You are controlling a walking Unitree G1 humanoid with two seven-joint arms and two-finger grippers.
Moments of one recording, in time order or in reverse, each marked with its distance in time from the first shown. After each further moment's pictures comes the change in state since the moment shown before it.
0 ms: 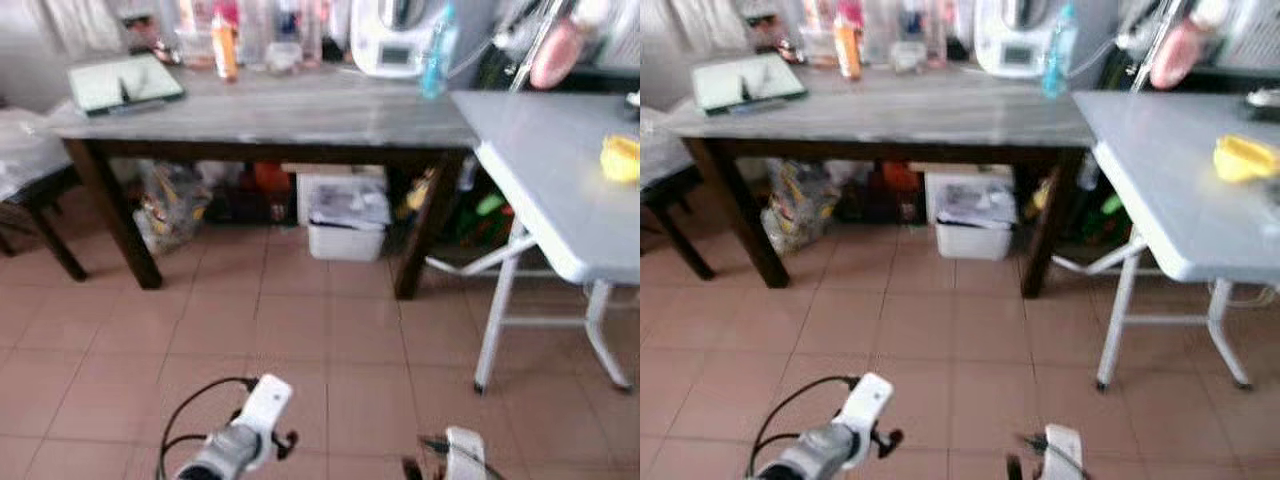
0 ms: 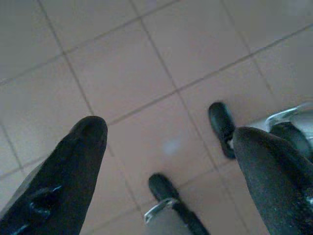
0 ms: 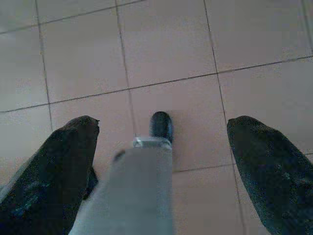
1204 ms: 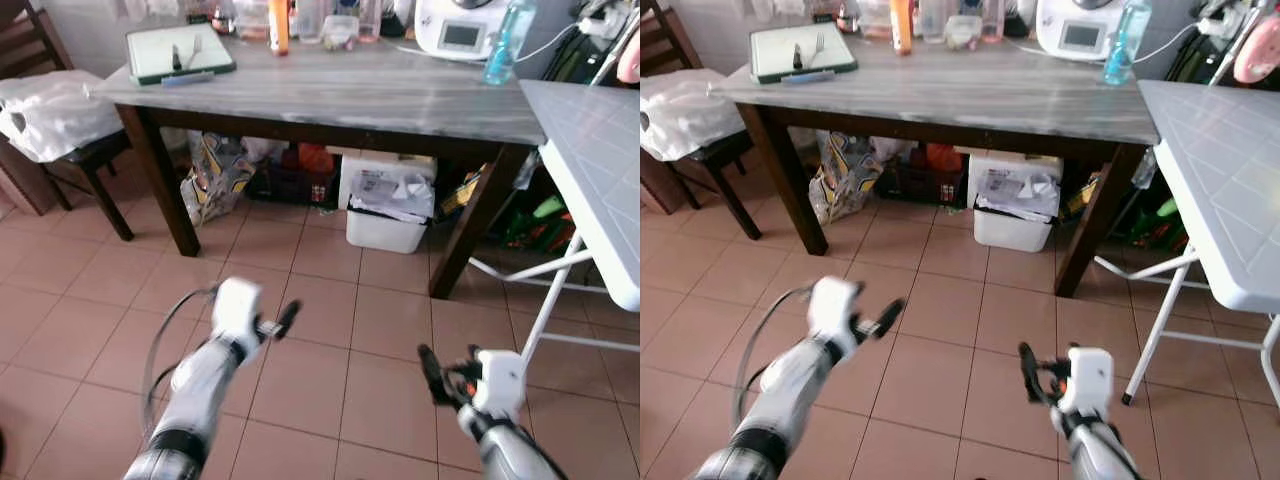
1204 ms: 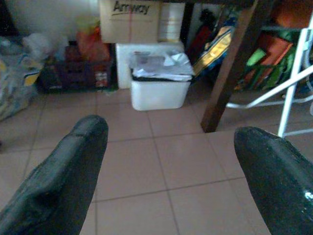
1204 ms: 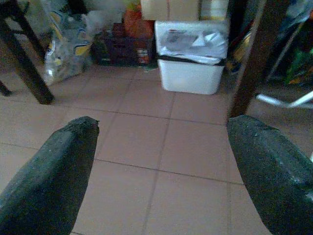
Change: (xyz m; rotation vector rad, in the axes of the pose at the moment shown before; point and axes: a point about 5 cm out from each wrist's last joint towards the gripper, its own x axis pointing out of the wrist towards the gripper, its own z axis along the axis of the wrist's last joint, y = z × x) left arm -0.045 0.056 0.095 -0.112 -0.788 0.019; right arm -0.060 0.004 0.110 -0.201 -0.702 0.129
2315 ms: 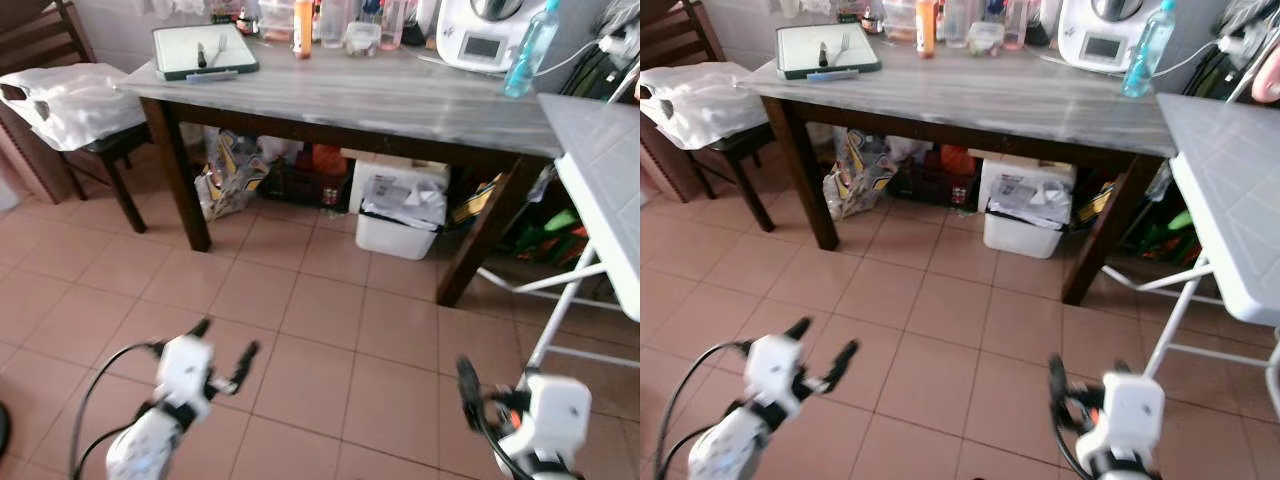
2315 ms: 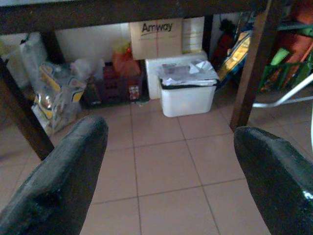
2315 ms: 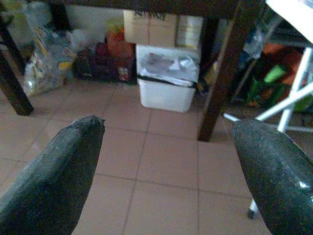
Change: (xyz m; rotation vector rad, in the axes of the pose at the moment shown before) left arm -0.075 0.000 -0.003 0.154 -0.065 0.037; right arm -0.060 0.014 0.052 -0.034 -0.070 -0.155
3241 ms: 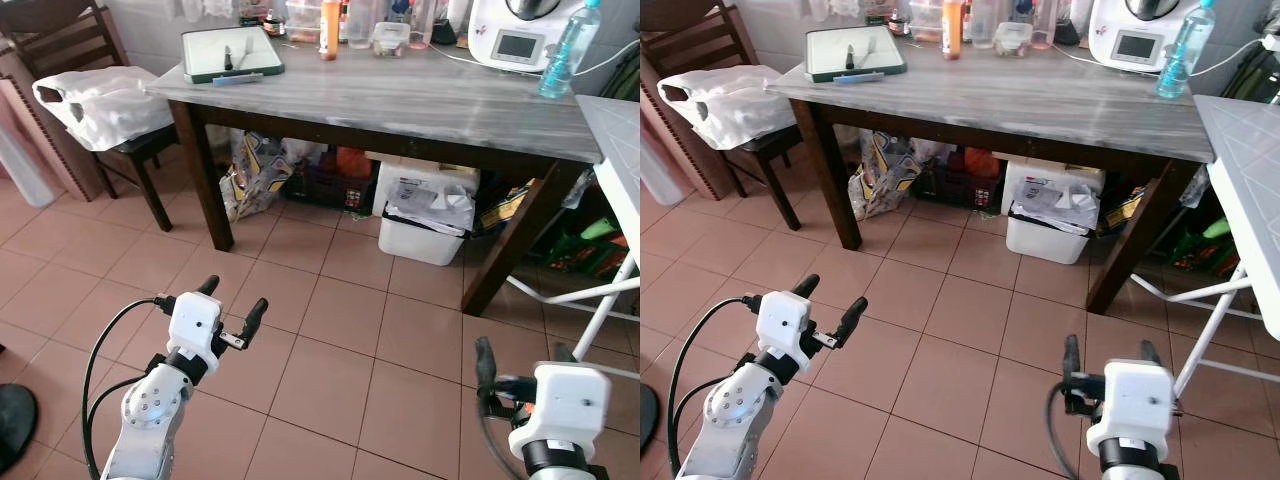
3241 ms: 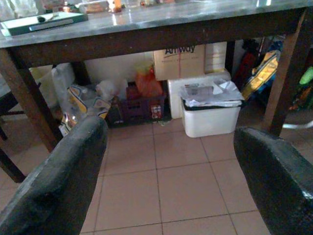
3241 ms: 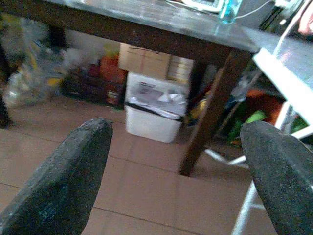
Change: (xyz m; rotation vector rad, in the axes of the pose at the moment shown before) left arm 0.033 0.014 0.031 0.019 -0.075 0.024; right arm -0.008 -0.003 0.026 -0.229 -0.091 -0.144
